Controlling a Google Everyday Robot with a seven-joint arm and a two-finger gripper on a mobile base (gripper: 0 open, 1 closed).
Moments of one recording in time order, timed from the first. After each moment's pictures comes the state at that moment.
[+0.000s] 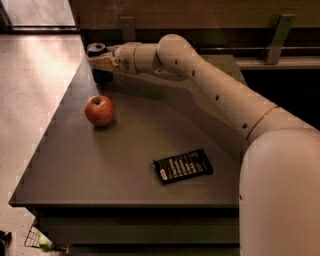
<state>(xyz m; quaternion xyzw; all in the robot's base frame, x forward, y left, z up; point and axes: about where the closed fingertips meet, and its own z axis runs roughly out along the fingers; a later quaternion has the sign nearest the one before) 0.774 0.172 0.896 -0.41 0.64 0.35 0.54</state>
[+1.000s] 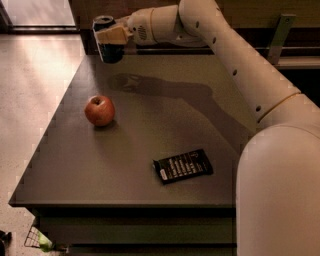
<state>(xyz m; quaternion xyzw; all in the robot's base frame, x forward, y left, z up) 0.757 0.127 0.980 -0.46 0.62 0.37 0.52</state>
